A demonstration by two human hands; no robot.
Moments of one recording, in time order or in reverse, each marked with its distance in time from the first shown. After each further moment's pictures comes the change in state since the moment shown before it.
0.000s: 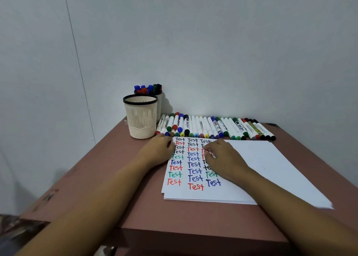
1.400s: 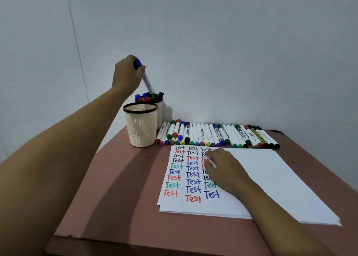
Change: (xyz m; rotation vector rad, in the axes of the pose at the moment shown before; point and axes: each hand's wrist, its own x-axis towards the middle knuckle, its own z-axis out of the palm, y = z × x) left_hand 0.100 -0.022 -0.157 -0.194 0.773 -0.027; right_hand -0.003 0.002 0.001 0.061 0.016 0.016
